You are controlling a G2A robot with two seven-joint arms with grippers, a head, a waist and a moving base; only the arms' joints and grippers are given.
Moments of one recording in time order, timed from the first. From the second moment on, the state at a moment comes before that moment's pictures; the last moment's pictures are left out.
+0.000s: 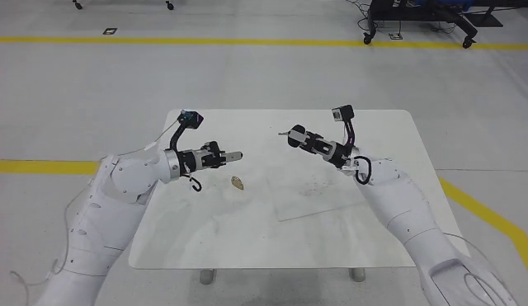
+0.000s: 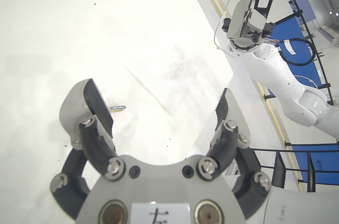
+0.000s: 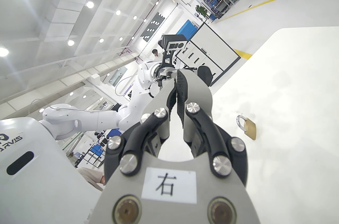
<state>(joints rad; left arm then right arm) 1.07 -1.06 -1.20 -1.52 0.21 -0.25 -0.94 -0.94 -1.22 1.05 -0.97 0.42 -0.86 0.86</state>
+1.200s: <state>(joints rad) 1.05 -1.01 -0.96 -1.64 1.74 -0.59 -0.42 -0.94 -1.22 1.05 -0.97 0.42 -0.86 0.86</state>
